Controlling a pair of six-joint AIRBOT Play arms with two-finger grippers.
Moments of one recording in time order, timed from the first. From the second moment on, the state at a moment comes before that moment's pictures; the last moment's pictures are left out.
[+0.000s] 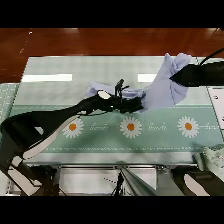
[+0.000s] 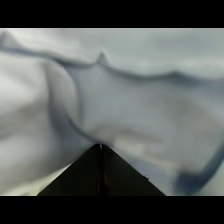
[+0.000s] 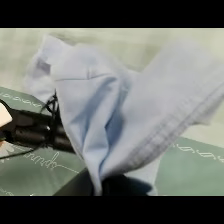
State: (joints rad) left arm -0.70 -1.85 1.28 0.10 -0.63 -1.20; right arm 0.03 -0.94 1.29 -1.07 1.33 1.48
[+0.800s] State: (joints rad) left arm 0.10 -1.04 1.27 0.33 -0.87 -1.15; right arm 0.42 -1.31 1.29 -1.13 0.83 1.48
